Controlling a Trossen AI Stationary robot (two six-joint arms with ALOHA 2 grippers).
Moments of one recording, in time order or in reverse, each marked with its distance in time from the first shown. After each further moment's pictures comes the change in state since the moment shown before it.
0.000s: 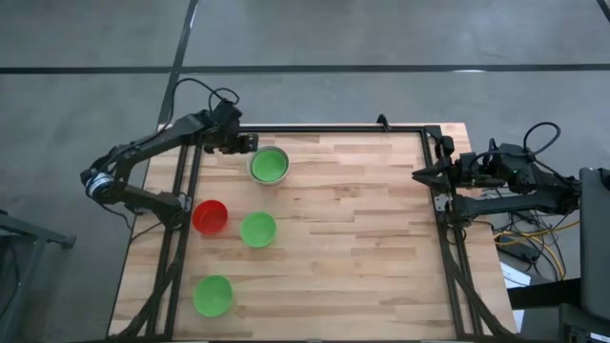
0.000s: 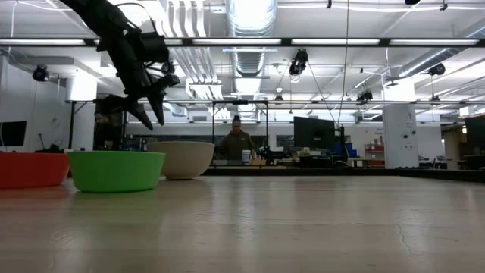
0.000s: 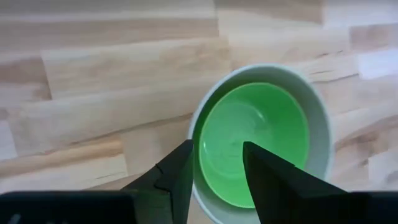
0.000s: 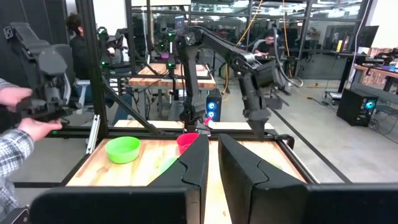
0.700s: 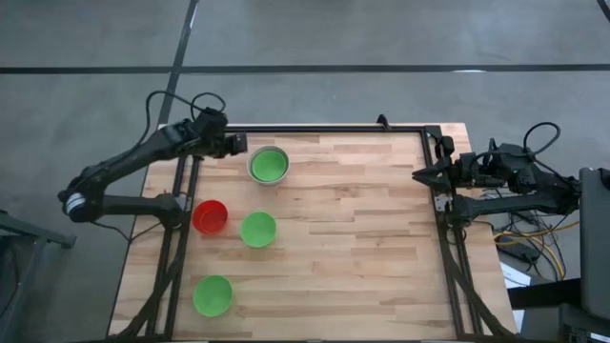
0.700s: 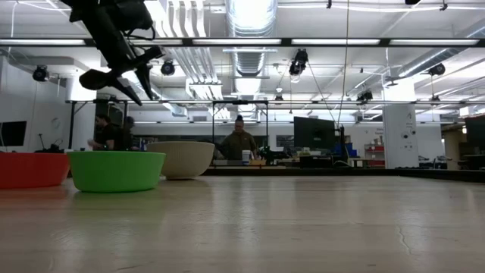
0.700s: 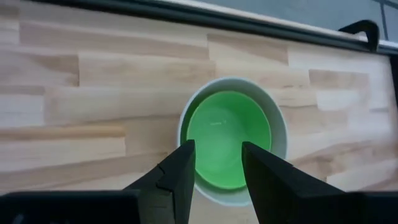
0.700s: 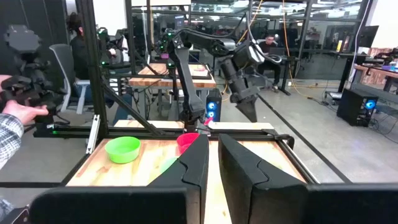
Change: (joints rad) left arm -0.130 -0.256 -0.028 -0.084 -0.173 -0.227; right arm 0.000 0.000 0.000 0.000 0.000 0.000
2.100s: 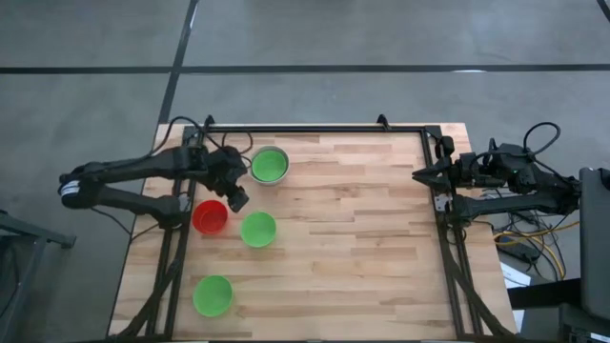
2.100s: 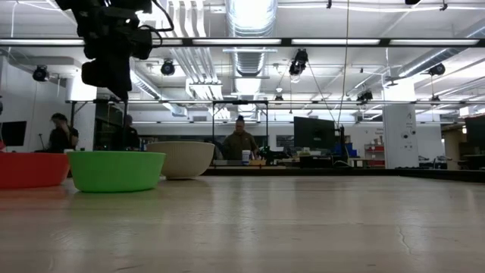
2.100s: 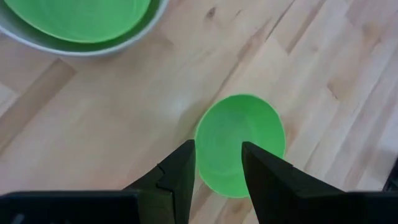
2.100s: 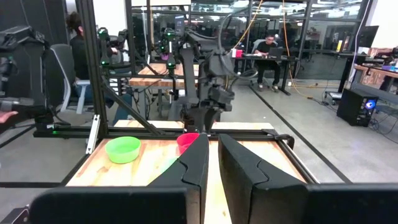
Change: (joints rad) left arm -0.409 -0.004 -0.031 -0.148 0.223 0.397; right arm 0.000 0.000 0.000 0.000 0.000 0.000
